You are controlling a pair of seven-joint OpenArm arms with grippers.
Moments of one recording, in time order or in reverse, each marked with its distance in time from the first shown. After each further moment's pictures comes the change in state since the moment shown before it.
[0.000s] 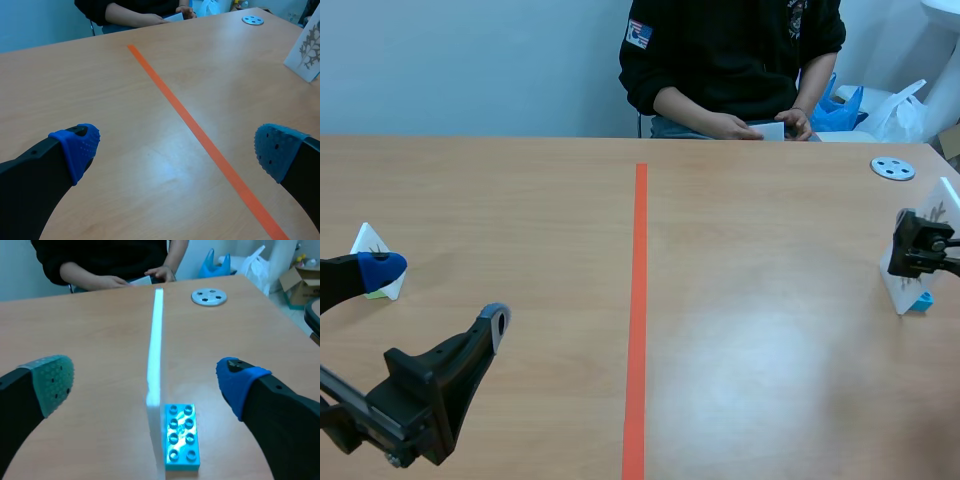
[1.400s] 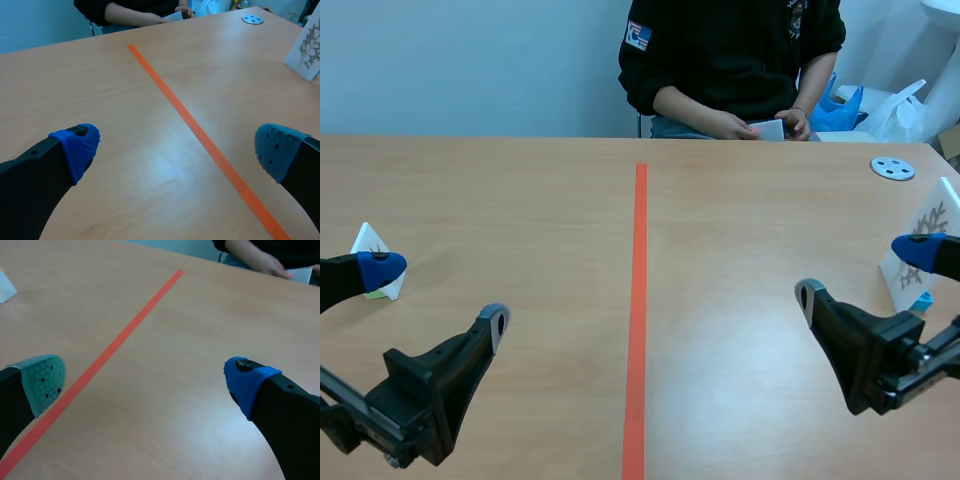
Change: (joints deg) left arm 0.0 -0.3 0.0 0.0 0.0 0.0 0.0; right arm -43.6 6.8 1.2 56.5 -2.4 5.4 -14.6
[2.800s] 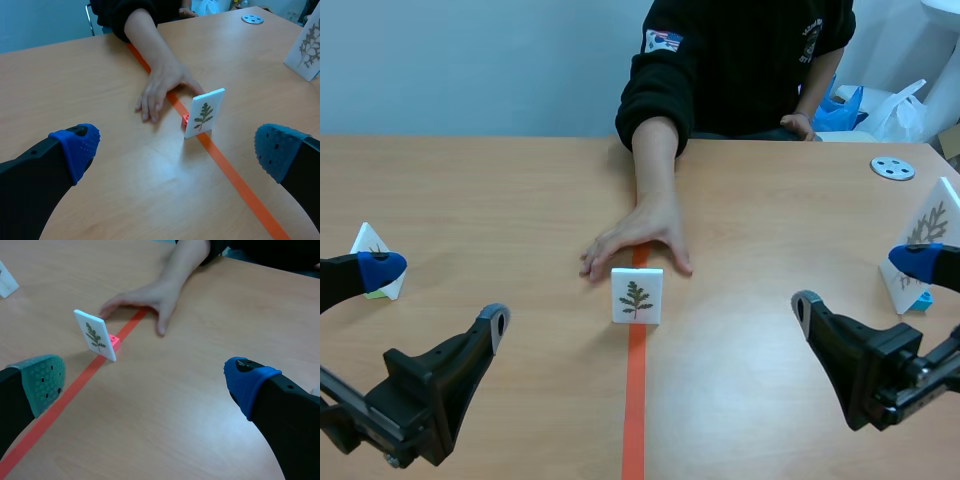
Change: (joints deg) left arm 0.0 0.0 0.0 0.0 0.0 0.0 0.0; right arm -0.9 0.0 -0.1 0.3 0.0 -0.2 -0.5
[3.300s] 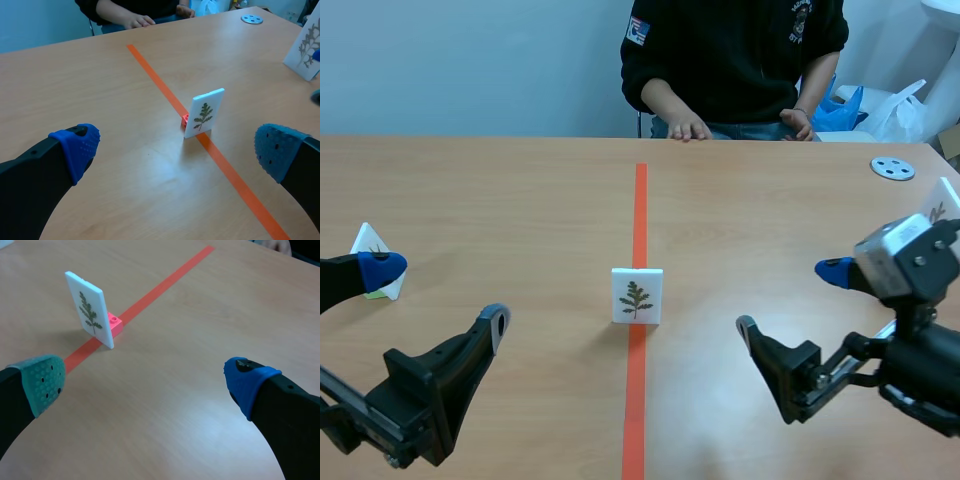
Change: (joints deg) left arm 0.0 0.0 0.0 0.0 0.0 0.0 0.0; right arm 21.3 -2.4 -16.2 -21.2 -12.7 1.2 5.4
